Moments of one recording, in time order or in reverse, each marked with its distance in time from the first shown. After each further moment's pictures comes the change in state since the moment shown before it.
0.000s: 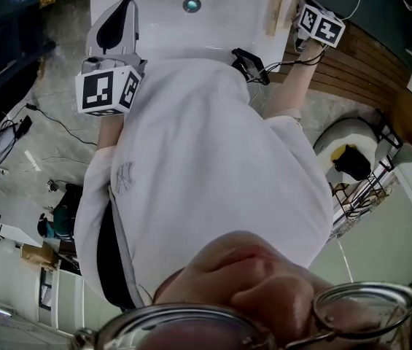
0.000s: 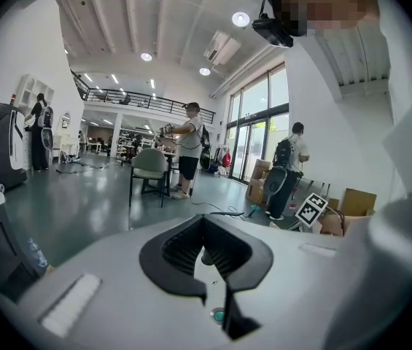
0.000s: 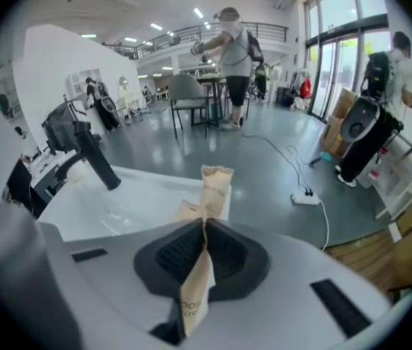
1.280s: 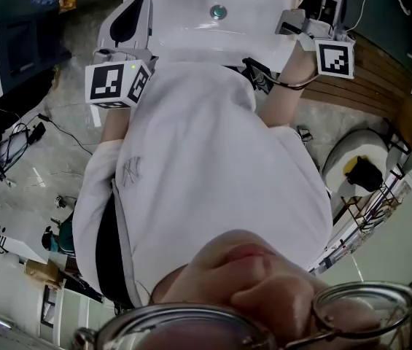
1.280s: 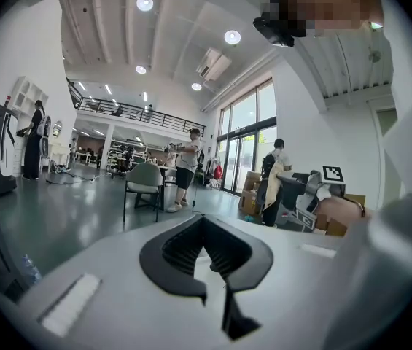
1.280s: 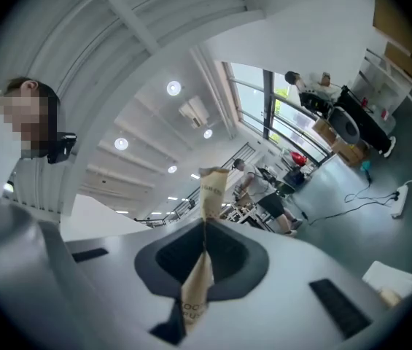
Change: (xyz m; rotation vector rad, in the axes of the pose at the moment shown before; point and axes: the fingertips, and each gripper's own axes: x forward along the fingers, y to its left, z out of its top) left arm -0.047 0.038 0.027 0.034 -0.113 -0.078; right arm -0.236 0.147 0.179 0.486 -1.240 0.380
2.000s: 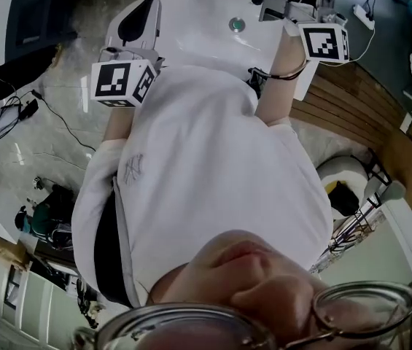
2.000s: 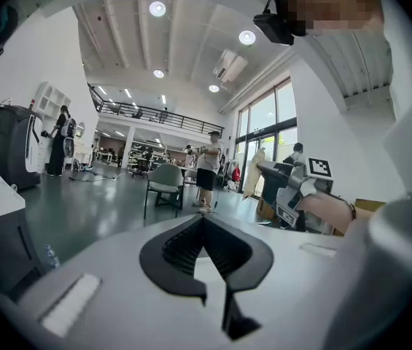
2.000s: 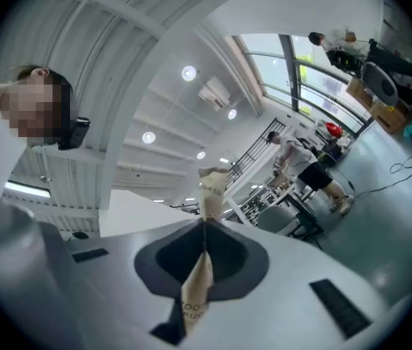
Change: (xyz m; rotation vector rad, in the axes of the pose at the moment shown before) left arm -0.026 0.052 -0.005 -0.058 -0.011 0.142; right arm 0.098 0.102 -0.089 0.049 0.122 0.270
